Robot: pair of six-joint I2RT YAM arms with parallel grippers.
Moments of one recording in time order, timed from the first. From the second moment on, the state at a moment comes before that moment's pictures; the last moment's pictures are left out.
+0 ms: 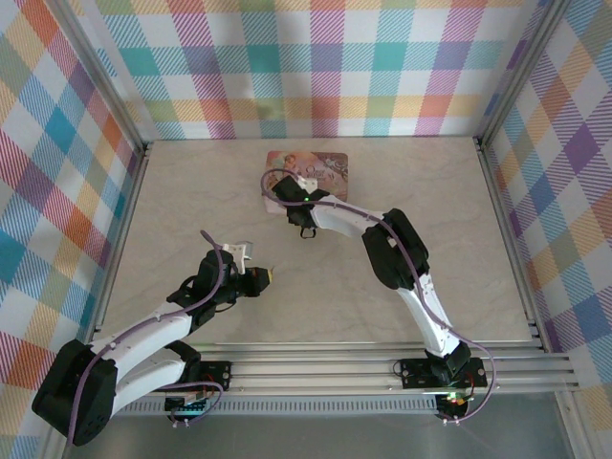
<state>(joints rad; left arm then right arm) -0.50 0.98 0.31 0.06 0.27 -0.62 0.77 2.33 1.85 -0.59 0.42 0.67</state>
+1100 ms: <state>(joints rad) -0.49 0.96 0.29 0.10 0.31 -0.62 0.74 2.14 1.57 -0.49 0.24 0.44</state>
